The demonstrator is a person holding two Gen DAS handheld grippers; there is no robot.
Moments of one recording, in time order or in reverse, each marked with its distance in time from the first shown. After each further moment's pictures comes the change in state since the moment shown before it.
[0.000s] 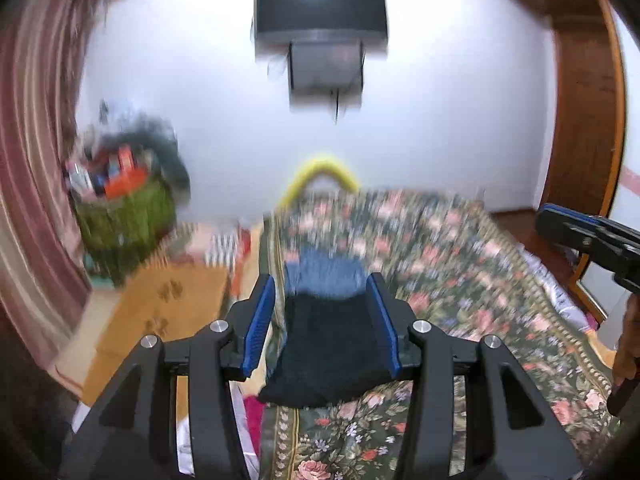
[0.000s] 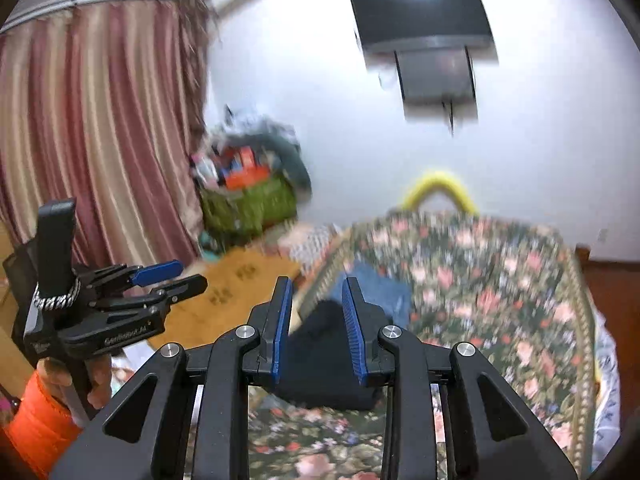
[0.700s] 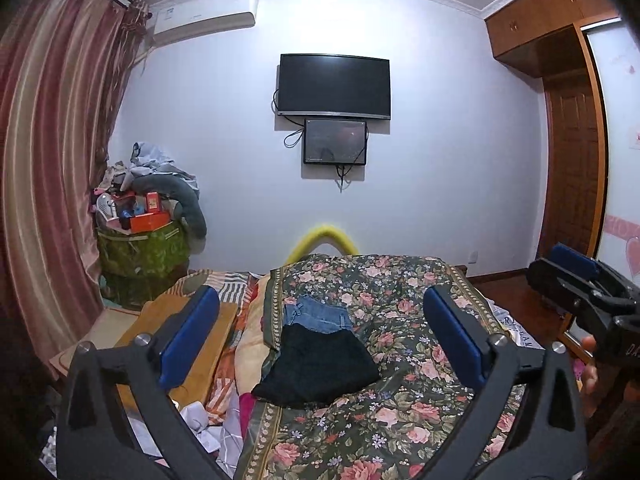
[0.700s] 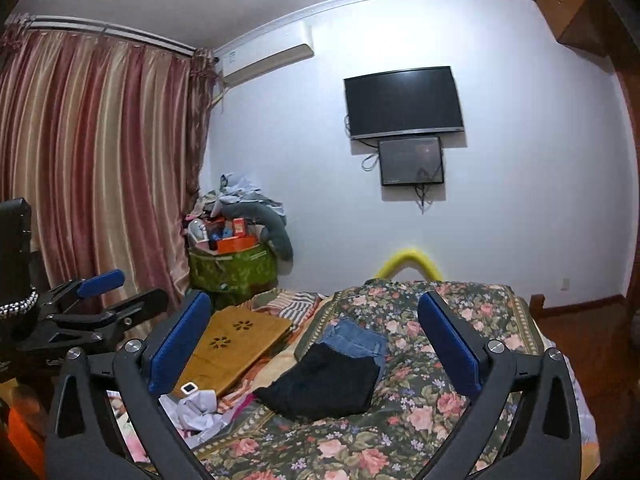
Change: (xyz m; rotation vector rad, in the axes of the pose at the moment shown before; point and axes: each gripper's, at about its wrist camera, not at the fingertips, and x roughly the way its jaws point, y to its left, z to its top) left arm -0.151 -0.022 -0.026 -0.084 -0.217 0.029; right arm -0.109 0.063 -0.024 -0.043 -0.253 -0.130
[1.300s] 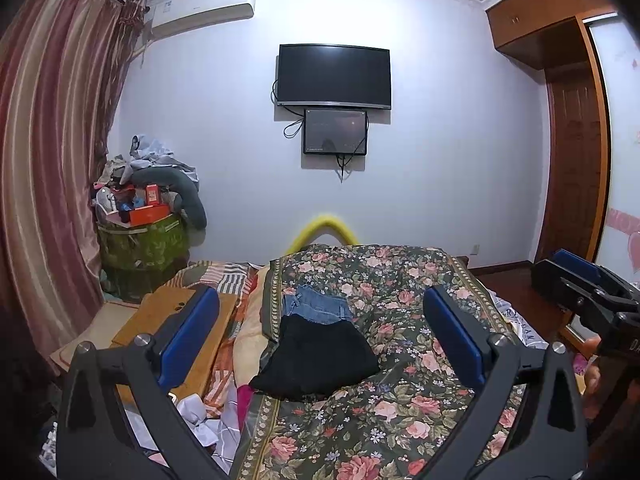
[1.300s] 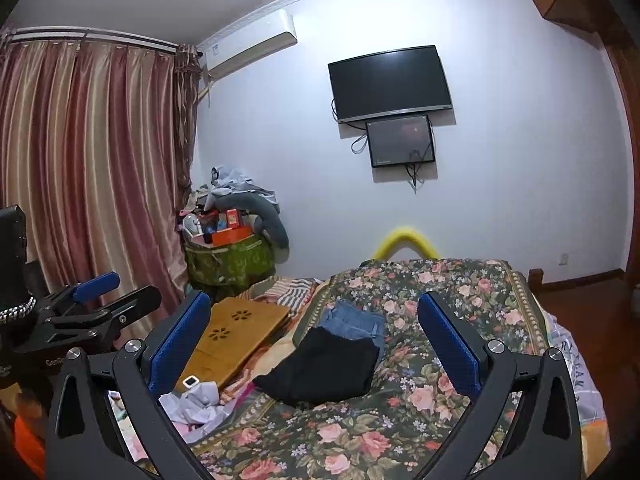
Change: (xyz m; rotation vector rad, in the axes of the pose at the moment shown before) left arm 0.010 -0.009 -0.009 0.007 0.031 0.006; right arm -0.005 -0.015 -0.014 0.059 0.045 -0.006
